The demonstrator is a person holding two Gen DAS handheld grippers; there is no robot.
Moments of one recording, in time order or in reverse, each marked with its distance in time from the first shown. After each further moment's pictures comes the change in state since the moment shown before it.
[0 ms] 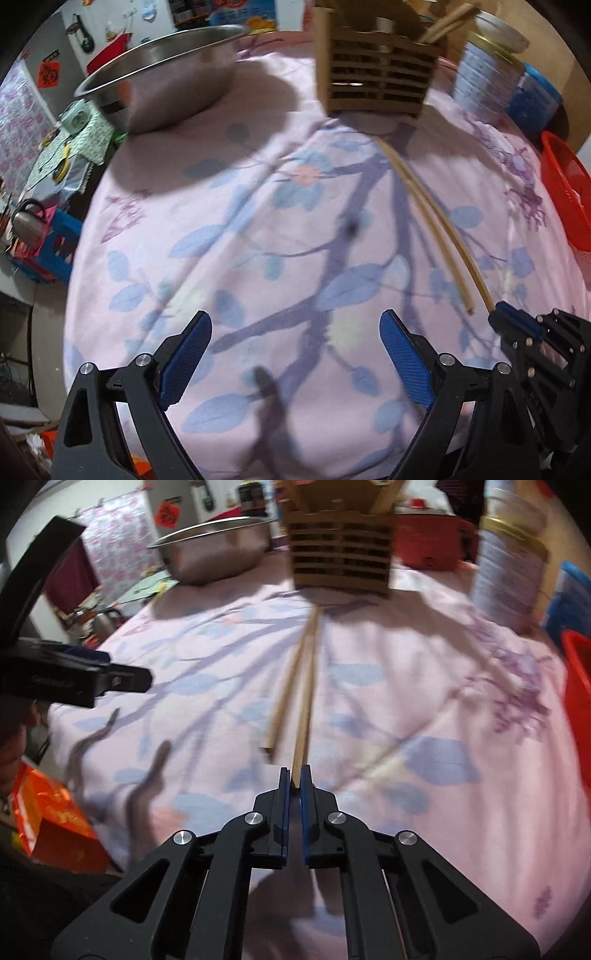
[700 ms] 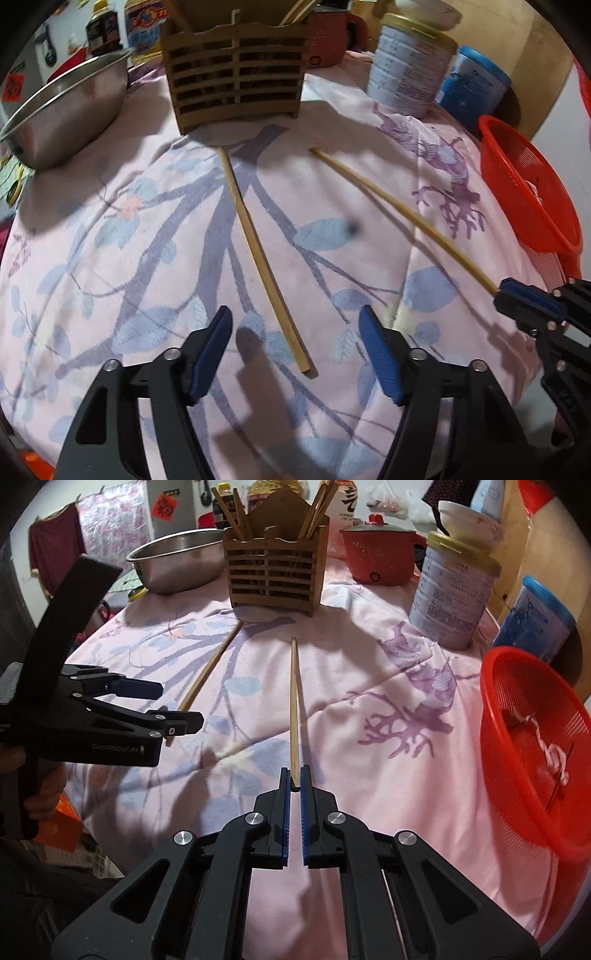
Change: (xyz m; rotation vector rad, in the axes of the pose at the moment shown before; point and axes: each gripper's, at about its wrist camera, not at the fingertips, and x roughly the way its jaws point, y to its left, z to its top) left arm 0.032 -0.115 0.009 0.029 -0.062 -0.153; right arm -0.048 -0.077 0.012 -0.112 -0.001 -0.053
